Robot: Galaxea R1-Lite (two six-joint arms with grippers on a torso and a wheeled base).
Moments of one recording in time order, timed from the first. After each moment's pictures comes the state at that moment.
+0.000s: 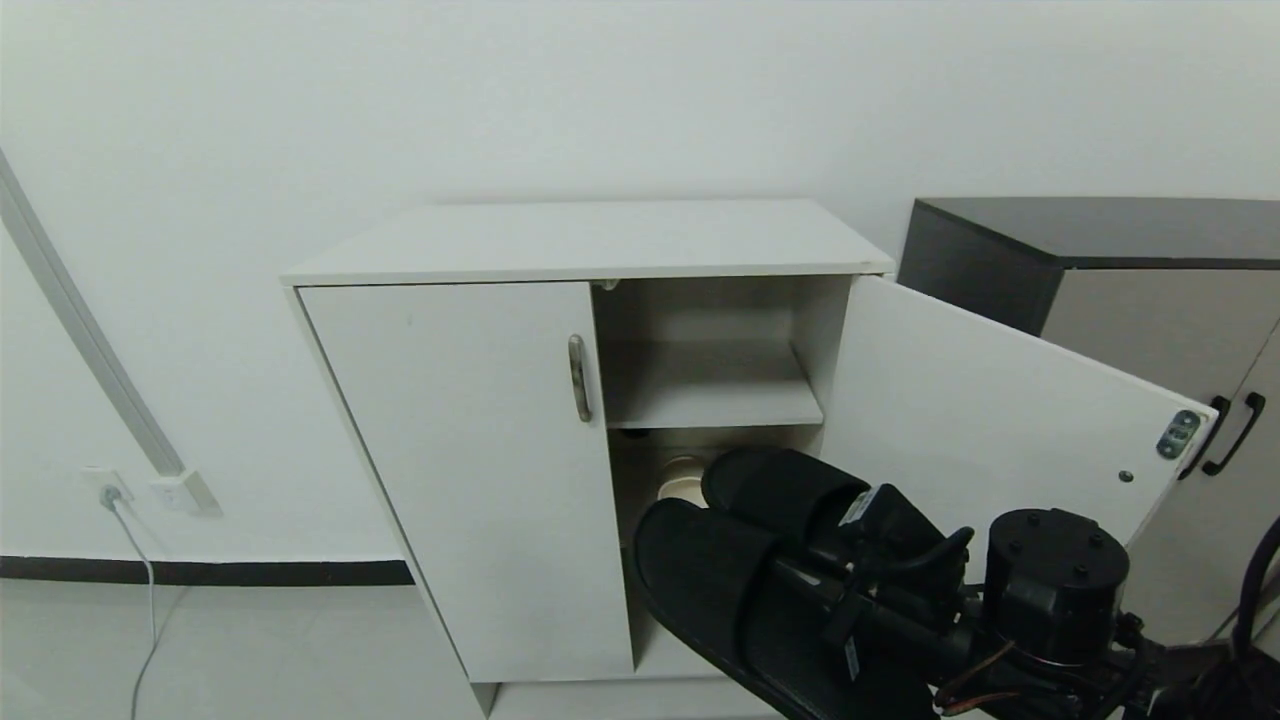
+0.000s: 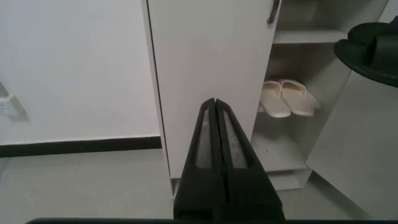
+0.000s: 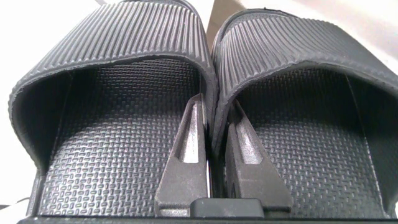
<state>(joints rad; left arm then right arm) 0.00 0.00 0.00 0.00 -0.02 0.00 0.75 1.91 -0.37 -1.39 0.05 -0.20</state>
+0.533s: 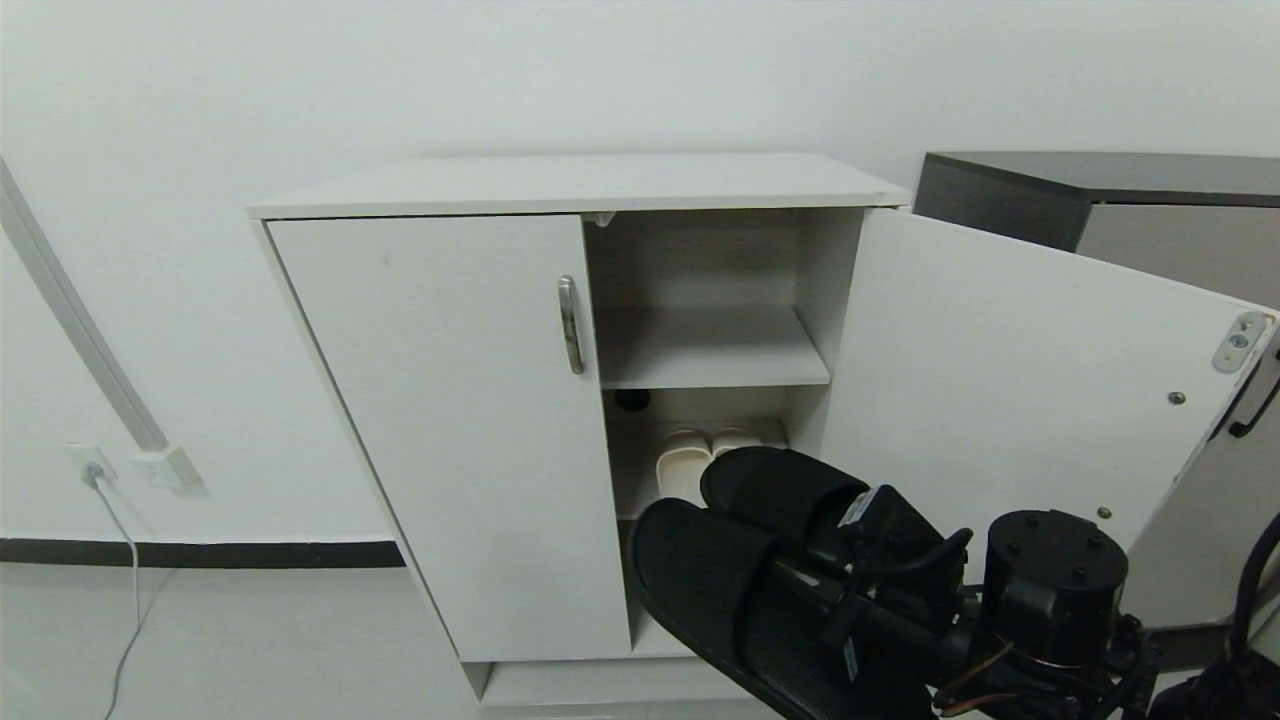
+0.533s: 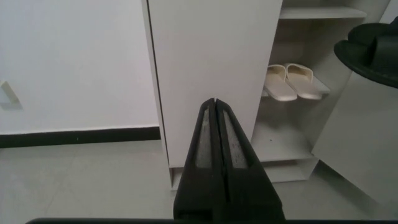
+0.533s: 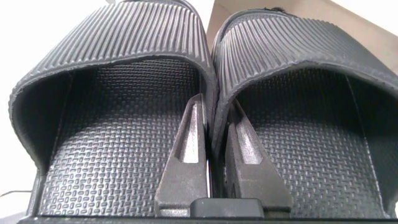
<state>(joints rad) 0.00 0.00 0.00 0.00 -0.02 0.00 0.75 1.92 -0.37 -1.40 0.05 -0.20</state>
